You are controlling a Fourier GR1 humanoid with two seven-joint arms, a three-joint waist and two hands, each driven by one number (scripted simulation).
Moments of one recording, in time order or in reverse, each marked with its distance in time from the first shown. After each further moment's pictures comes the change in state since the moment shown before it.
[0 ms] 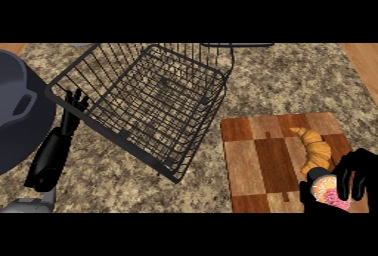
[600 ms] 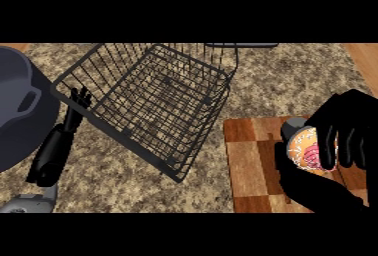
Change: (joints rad) left arm -0.025 -0.005 0.003 0.010 -0.002 -0.028 0.019; right arm -0.553 0.123 0.026 0.044 -0.034 0.137 0.139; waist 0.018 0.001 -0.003
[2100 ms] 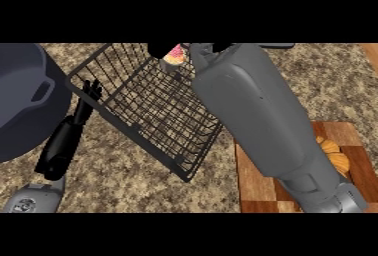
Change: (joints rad) left arm -0.065 -0.029 -0.006 0.016 -0.010 -0.051 -0.002; right arm -0.715 0.020 -0.033 1.181 -0.398 -0.734 0.042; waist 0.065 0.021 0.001
